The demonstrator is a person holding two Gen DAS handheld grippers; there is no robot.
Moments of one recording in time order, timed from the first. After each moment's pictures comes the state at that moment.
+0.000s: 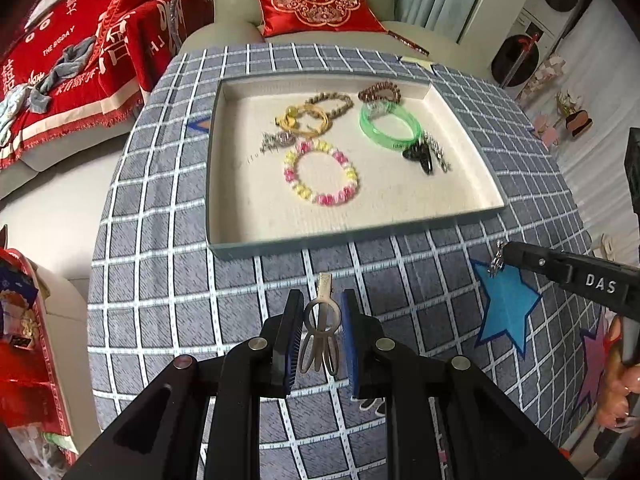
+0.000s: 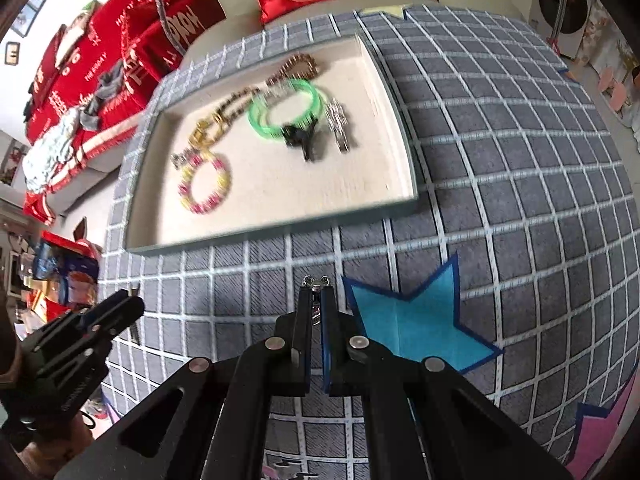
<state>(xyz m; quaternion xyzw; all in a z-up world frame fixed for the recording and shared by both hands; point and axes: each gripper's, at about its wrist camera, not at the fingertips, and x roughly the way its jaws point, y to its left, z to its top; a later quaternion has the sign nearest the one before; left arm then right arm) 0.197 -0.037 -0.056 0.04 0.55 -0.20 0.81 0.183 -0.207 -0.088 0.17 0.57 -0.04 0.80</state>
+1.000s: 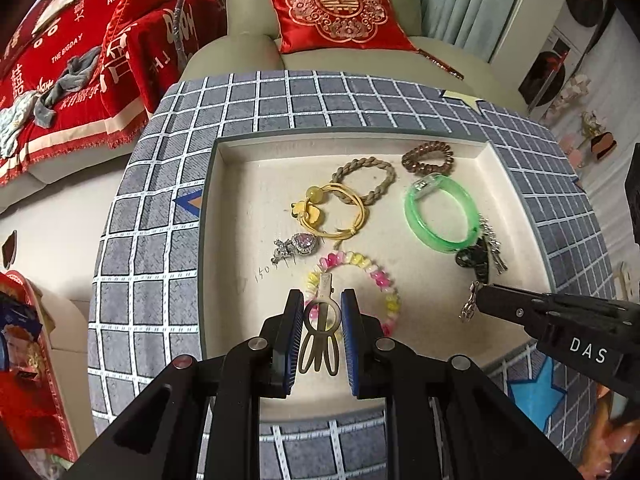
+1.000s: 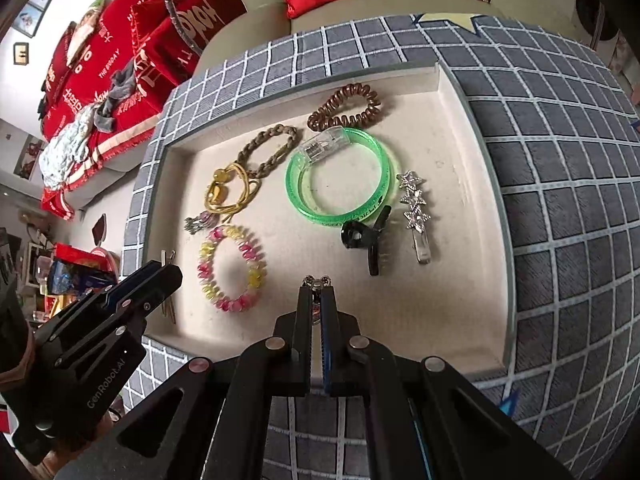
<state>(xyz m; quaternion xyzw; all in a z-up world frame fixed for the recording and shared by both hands) 0.301 -0.066 -0.076 0.05 0.54 -0.16 0.82 0.293 -0.196 -0.116 0.19 0.58 0.01 0.79</state>
